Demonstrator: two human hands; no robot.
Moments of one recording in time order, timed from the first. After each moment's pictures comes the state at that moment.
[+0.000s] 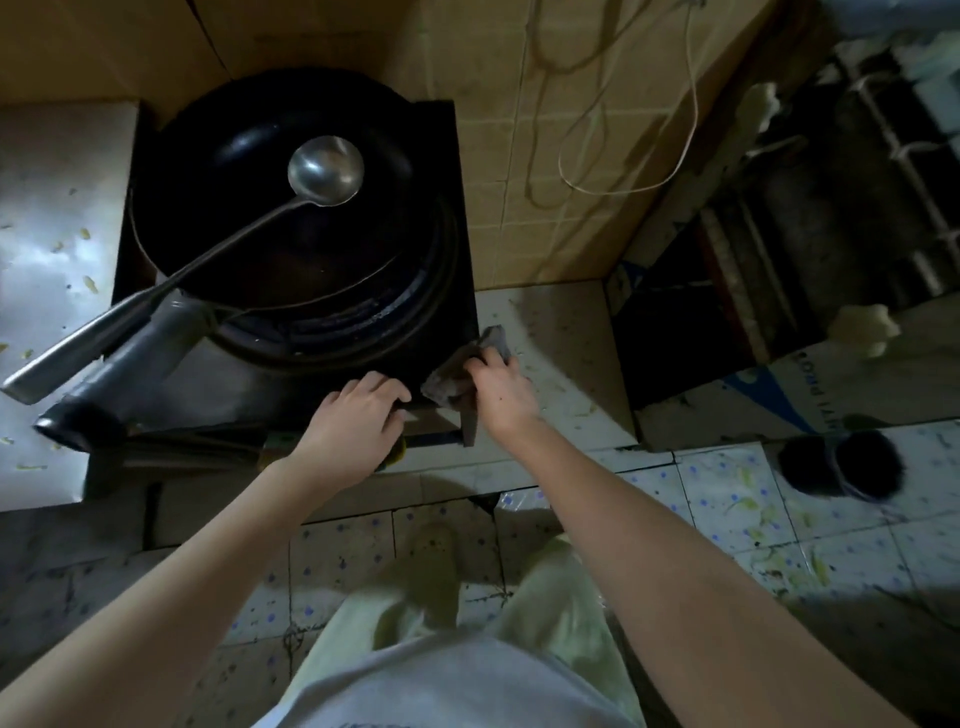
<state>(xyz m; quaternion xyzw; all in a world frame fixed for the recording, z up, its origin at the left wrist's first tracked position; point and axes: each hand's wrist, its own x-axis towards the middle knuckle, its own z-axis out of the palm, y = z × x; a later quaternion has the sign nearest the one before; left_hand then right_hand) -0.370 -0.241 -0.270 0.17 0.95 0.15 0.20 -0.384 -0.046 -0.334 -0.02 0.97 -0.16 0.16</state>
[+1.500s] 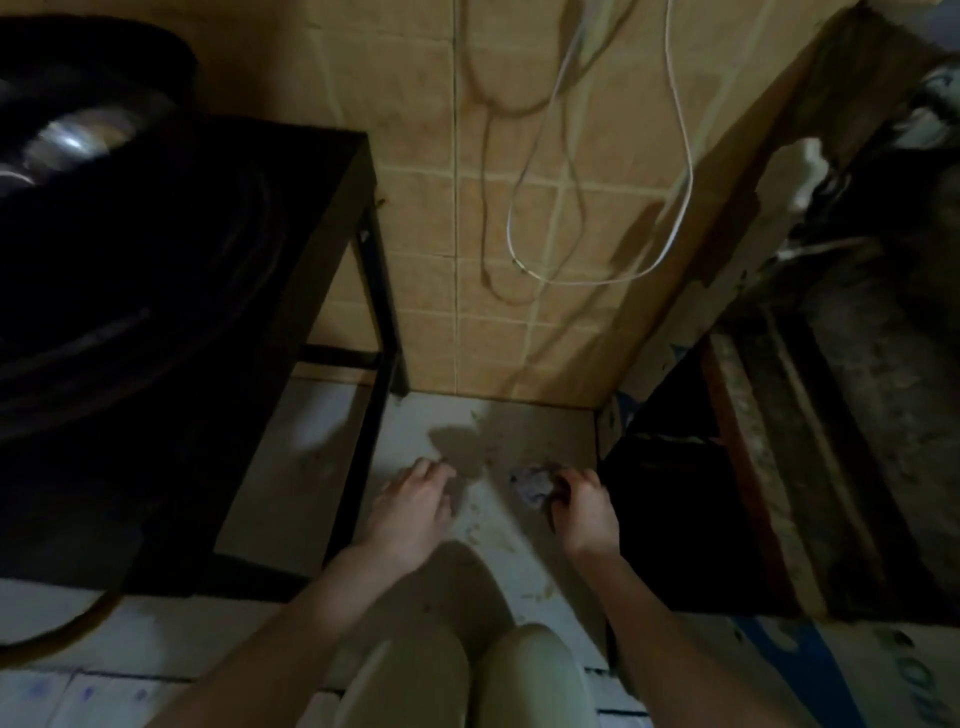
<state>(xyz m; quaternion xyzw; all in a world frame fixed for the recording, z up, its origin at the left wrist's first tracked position) -0.481 0.050 -0.534 0.05 0.97 0.20 0.14 -0.502 0.266 -0.594 0.10 0.95 -0.25 0.13</state>
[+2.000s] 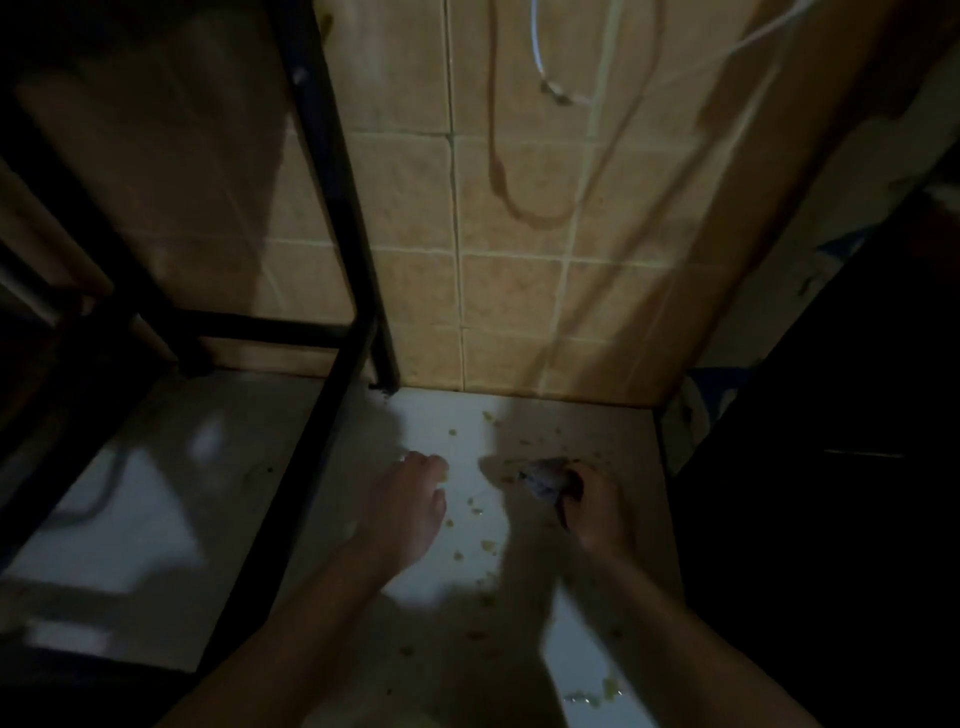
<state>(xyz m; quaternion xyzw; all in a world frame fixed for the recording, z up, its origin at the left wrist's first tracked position) -0.575 0.041 -0.815 0.03 0.98 0.20 0.06 -0.603 0.268 -0.866 0.07 0.94 -0.33 0.06</state>
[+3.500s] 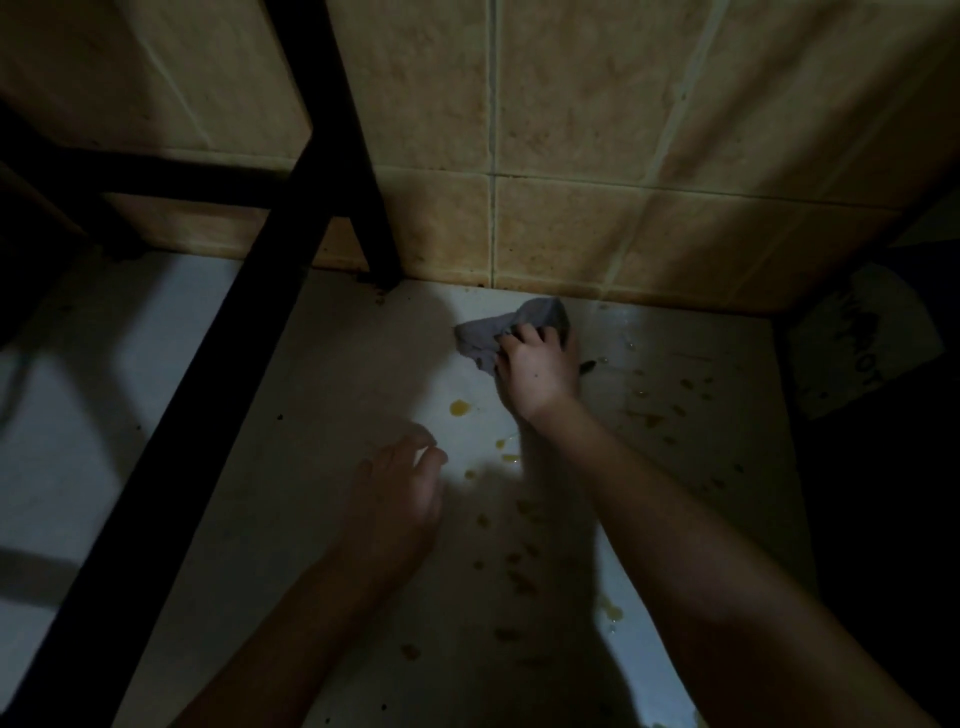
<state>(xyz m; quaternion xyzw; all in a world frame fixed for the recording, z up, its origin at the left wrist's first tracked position) -0.588 0.016 -0.957 0.01 0.98 0.13 0.12 -0.750 0.161 -1.023 -0.13 0.99 -0.08 0.03</state>
